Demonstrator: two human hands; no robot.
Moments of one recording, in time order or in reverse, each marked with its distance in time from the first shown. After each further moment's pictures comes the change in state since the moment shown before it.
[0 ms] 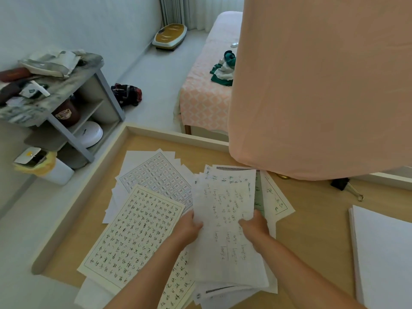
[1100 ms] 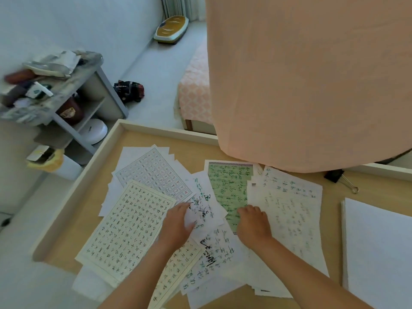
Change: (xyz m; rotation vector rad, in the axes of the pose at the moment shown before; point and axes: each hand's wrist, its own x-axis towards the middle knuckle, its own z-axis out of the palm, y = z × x) left_hand -0.016 -0.015 0.026 0.385 0.232 0.279; right_hand -0.002 0.030 -0.045 -0.882 0.038 -0.645
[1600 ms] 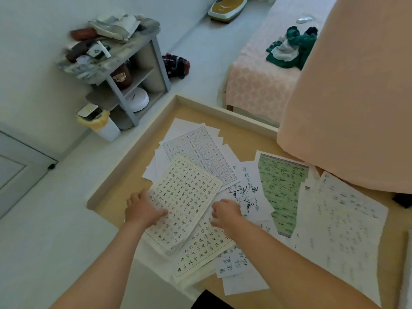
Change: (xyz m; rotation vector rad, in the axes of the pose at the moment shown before) left_hand -0.044 -0.182 -0.097 0.124 0.094 -0.646; right_hand 0.022 -0.207 0.016 1.302 -0.488 0.593
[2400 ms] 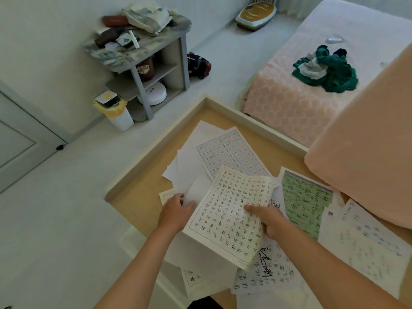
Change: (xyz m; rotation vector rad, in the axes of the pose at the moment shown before) left_hand -0.010 0.023 0.007 -0.507 -0.068 0.061; right_hand 0.015 -0.045 -0.034 -0.048 0.092 0.014
